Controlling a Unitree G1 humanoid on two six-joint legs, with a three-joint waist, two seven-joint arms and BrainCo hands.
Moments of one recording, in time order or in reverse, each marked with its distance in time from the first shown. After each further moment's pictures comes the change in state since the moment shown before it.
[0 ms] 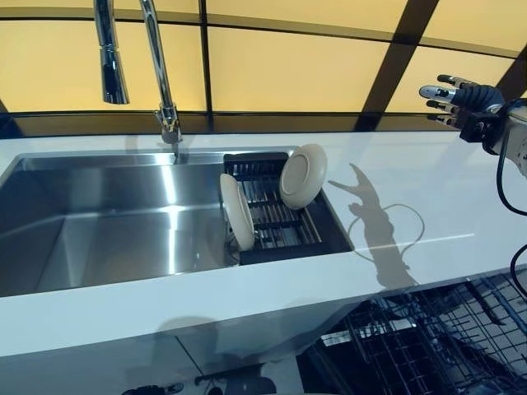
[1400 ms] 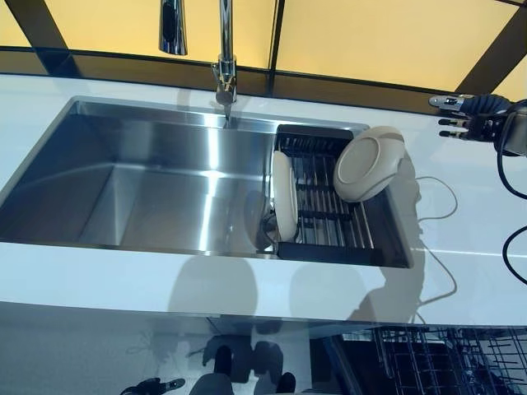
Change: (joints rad) left arm 0.014 0.002 -0.001 -0.012 0.000 -0.072 0.002; right arm -0.139 0.033 0.045 0.250 -0.130 0.121 0.126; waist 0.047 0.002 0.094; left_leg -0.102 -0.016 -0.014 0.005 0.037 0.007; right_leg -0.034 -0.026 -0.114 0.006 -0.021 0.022
